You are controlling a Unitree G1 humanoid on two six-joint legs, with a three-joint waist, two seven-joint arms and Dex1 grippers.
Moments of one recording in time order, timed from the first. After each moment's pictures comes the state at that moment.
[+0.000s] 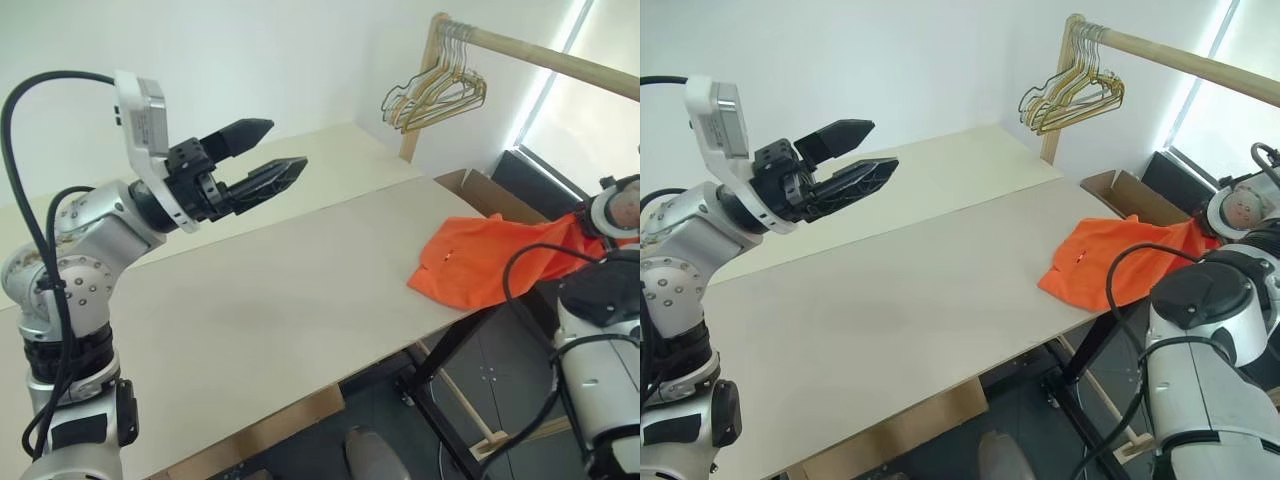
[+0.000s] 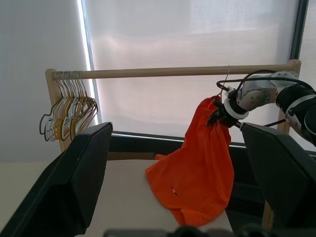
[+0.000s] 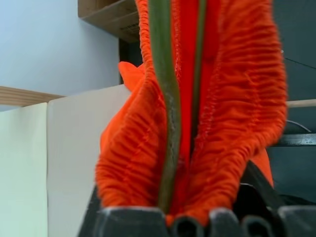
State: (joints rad) left arm -0.67 0.63 0.28 -0.38 -0.99 0.81 -0.64; right arm -1.32 -0.59 -1.19 0.63 0.22 1.16 -0.71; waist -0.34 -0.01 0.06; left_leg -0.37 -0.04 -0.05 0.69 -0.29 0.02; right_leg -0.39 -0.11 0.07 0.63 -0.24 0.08
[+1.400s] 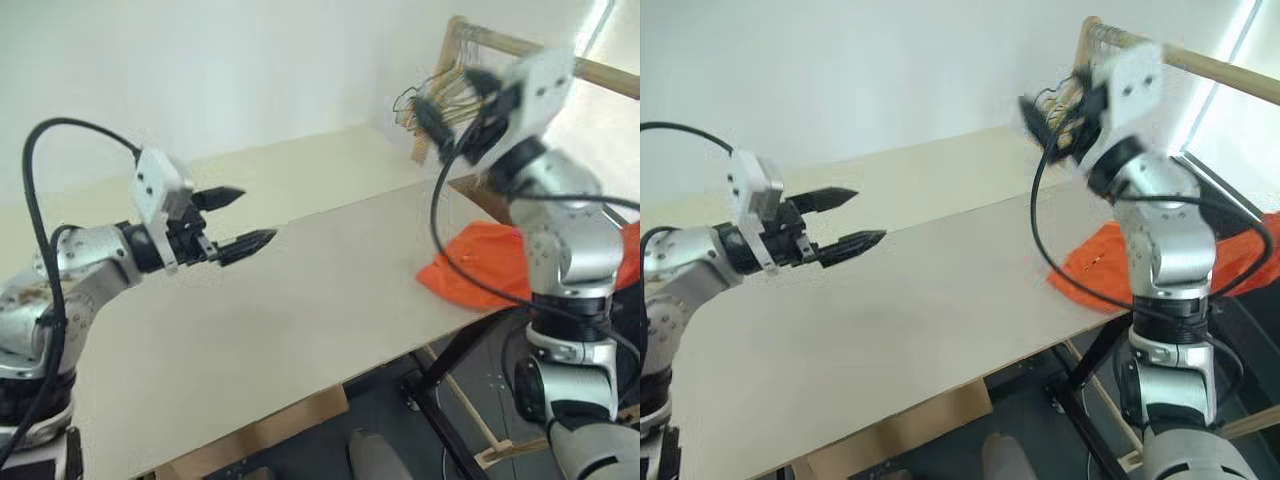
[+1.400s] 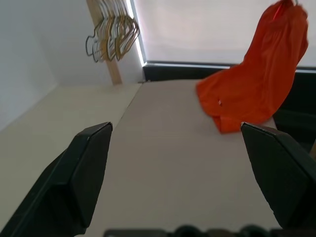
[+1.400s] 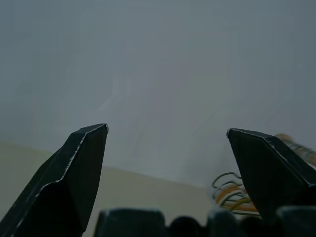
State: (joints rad) left arm -0.41 0.85 0.21 -0.46 -0.75 0.76 -0.70; right arm -0.80 -0.53 -0.10 -0.09 0.37 0.44 0.47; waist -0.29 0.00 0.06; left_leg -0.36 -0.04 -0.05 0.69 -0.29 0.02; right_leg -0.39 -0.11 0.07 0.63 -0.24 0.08
